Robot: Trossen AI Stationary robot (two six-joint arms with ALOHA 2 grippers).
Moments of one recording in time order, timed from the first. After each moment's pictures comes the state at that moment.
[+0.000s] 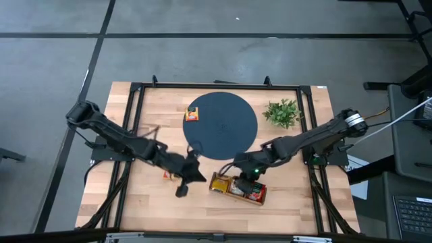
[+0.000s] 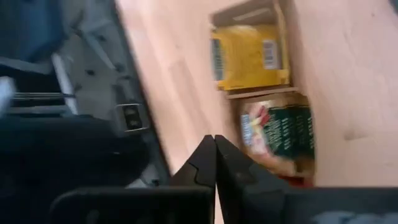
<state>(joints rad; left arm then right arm) -0.41 1.41 0.90 -0.03 -0.09 -0.32 0.35 1.60 1.26 -0.58 -0.20 0.90</state>
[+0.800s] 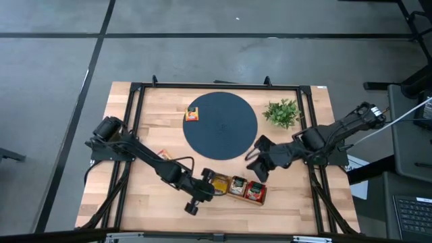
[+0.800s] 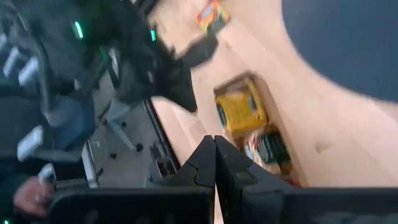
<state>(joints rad) -0.49 1.83 1.18 -0.20 -0.11 -0.06 0.43 1.32 1.26 -0.67 0.16 1.12</state>
